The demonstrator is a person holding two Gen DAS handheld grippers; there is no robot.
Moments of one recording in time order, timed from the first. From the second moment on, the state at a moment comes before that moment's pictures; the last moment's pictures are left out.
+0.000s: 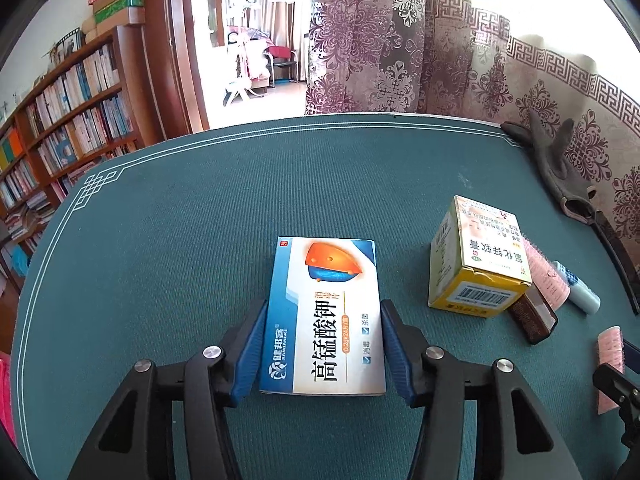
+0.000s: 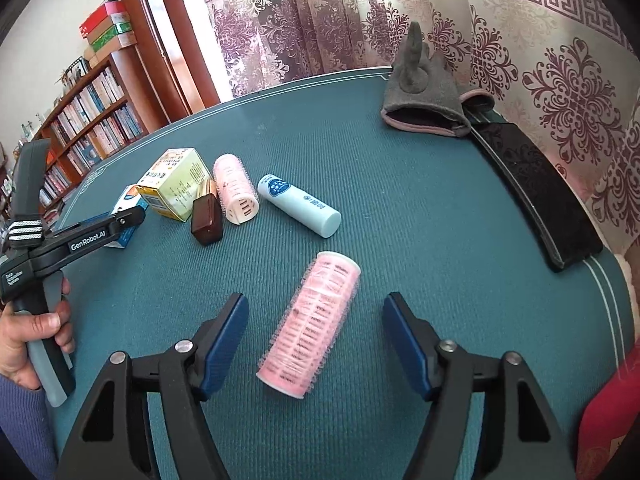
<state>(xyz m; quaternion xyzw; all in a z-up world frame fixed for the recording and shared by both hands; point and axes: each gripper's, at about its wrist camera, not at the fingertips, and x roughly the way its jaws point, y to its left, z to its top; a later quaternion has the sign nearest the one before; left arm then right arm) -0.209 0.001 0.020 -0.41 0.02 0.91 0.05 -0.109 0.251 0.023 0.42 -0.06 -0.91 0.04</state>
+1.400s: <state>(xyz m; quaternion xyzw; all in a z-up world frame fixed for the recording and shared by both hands) -0.016 0.154 0.075 -0.38 0.03 0.89 0.26 0.101 0.370 0.107 0.30 -0.10 -0.95 -0.04</state>
